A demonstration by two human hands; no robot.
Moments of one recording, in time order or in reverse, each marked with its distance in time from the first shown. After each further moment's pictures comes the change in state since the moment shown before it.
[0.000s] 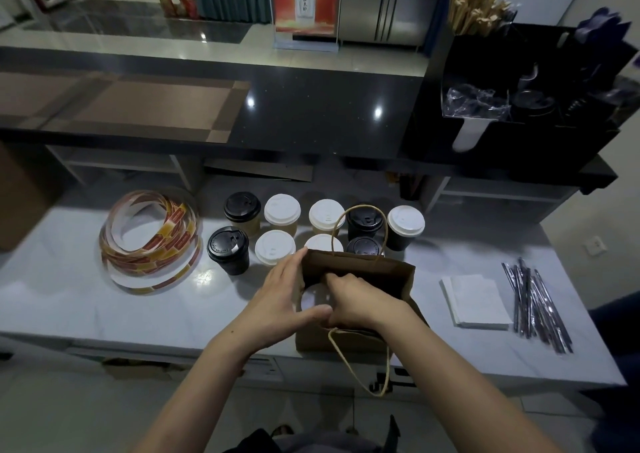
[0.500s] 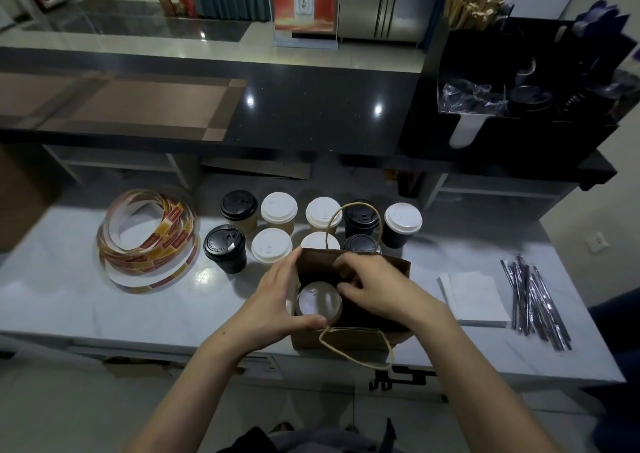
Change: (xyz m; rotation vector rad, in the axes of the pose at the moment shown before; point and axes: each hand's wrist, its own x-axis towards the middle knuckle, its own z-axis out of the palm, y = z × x) left_hand -0.001 -0.007 0.005 -0.045 -0.013 -0.014; right_hand -0.033 0.026 -0.028 0.109 0.286 -0.128
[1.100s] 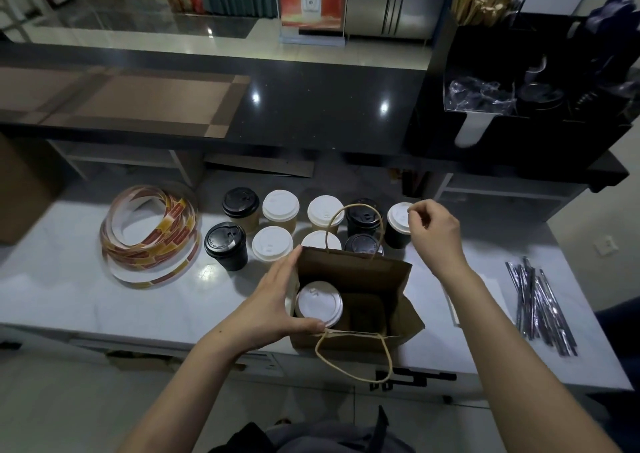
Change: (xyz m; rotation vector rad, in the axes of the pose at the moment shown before) left_hand 0.001 -0.005 0.001 -0.029 -0.034 -0.017; right_hand 0.029 0.079 -0.050 0.301 0.703 0.228
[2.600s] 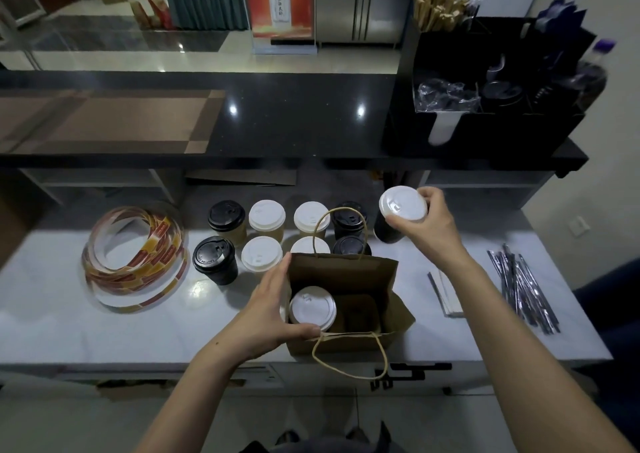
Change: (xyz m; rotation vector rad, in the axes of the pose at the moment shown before) left_hand 0.002 0.003 -0.001 0.016 -0.028 -0.005; right_hand -0.005 -0.005 -0.030 0.088 -0.028 0.110
